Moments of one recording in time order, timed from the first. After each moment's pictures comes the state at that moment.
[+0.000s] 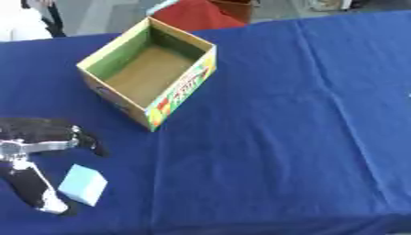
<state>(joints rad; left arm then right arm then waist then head) -0.54 0.88 -0.63 -1.99 -0.48 0.27 -0.83 -0.42 -0.45 -0.10 -1.98 0.22 -0.18 -0.36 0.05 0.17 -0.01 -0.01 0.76</state>
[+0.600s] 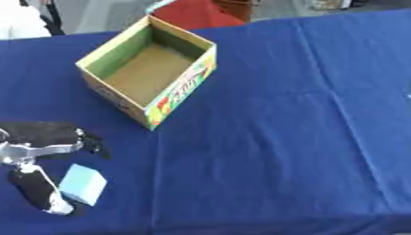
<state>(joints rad) -0.51 0.87 -0.63 -1.98 -0.56 0.29 -0.85 -0.42 -0.45 -0.10 -1.98 0.22 -0.18 -0.36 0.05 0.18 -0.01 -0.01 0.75</state>
